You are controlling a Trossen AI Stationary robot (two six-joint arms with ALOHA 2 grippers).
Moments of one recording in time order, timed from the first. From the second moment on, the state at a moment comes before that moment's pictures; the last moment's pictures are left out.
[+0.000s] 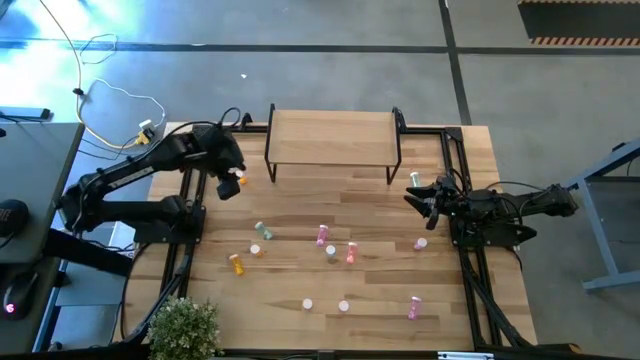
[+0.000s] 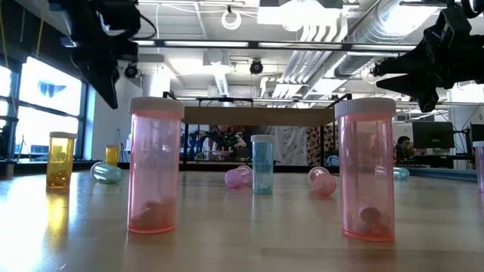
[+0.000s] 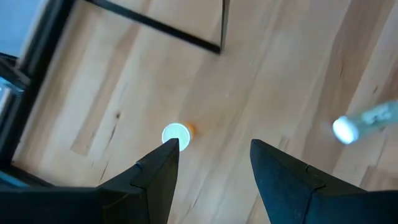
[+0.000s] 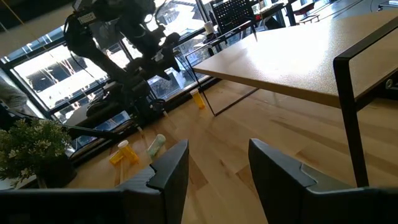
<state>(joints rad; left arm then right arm) 0.75 1.01 0.84 -1.01 0.01 0.27 0.19 0.03 0.06 -0.10 0.52 0.47</state>
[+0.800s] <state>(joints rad) 0.79 1.27 0.84 -1.00 -0.09 0.30 0.19 0.03 0.06 -0.10 0.52 0.47</state>
